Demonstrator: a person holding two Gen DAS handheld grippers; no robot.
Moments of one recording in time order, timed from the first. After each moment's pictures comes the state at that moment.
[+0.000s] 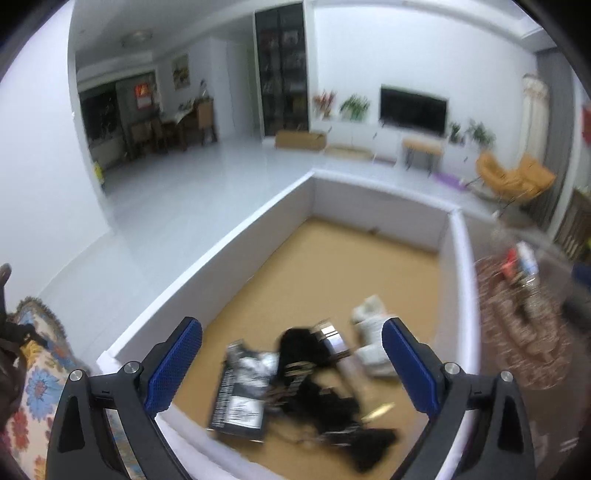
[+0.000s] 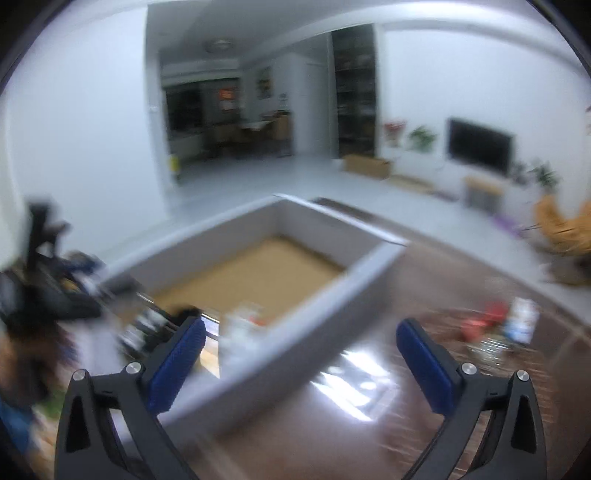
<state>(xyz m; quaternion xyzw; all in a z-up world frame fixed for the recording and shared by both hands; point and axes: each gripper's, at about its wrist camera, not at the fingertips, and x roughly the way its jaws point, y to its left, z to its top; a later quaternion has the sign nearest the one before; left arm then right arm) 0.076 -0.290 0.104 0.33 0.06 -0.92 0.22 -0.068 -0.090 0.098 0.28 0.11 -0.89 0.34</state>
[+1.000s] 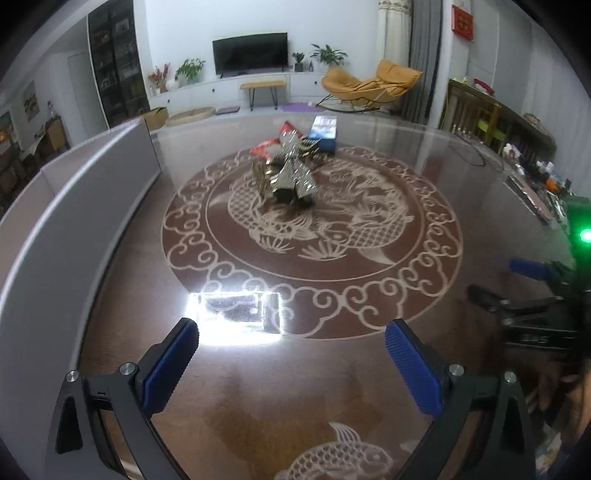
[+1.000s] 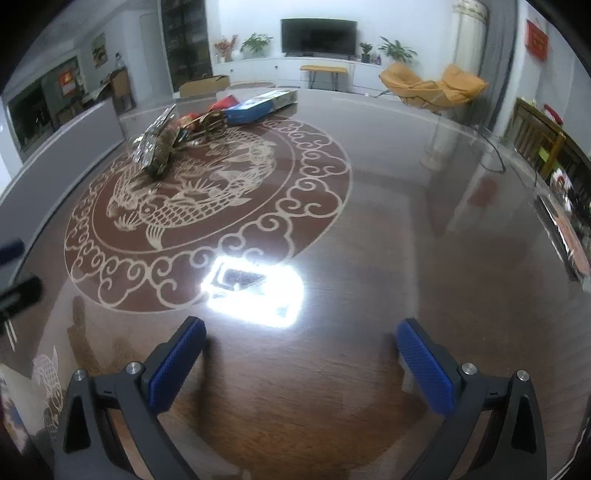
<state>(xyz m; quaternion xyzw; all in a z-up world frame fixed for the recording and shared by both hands) -0.040 0.017 -0.015 0.44 -0.02 -0.90 -0.03 -0.101 0.215 -0.049 0.45 0.04 -0.89 0.07</state>
